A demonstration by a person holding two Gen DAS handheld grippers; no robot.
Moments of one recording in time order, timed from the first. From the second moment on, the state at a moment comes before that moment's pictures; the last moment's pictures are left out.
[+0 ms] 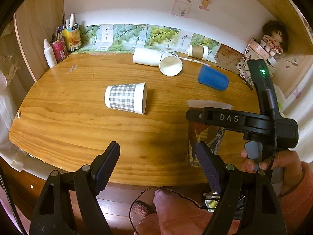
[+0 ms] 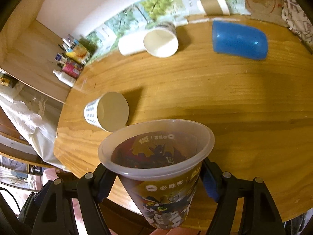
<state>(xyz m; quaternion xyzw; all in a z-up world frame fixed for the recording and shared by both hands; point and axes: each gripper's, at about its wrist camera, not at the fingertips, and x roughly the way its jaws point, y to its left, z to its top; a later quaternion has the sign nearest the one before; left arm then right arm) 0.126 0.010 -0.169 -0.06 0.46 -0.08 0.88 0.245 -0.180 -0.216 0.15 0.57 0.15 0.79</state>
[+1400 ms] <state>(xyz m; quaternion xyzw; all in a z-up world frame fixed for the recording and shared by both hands) 0.112 0.026 -0.176 -0.06 0.47 -0.04 0.88 0.184 -0.170 -0.224 0.05 0.24 0.16 0.96</state>
